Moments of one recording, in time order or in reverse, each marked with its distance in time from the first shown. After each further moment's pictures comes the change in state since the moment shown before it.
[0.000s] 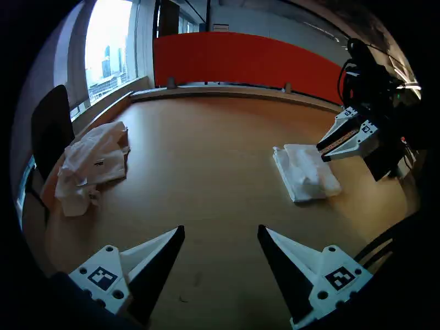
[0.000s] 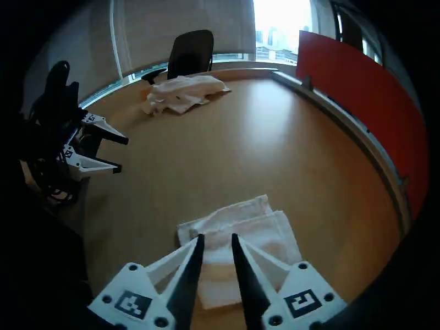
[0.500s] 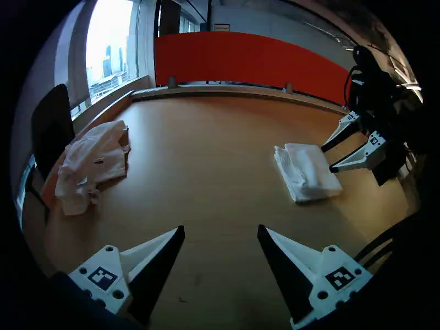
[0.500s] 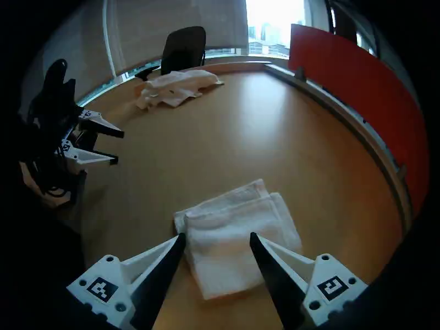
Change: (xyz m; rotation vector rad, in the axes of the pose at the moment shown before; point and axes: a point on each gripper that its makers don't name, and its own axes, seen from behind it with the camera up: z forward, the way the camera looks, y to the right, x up) left arm -0.001 -0.001 0.002 0.004 -0.001 -0.005; right arm -0.026 0.001 -0.003 -0.031 -0.036 0.040
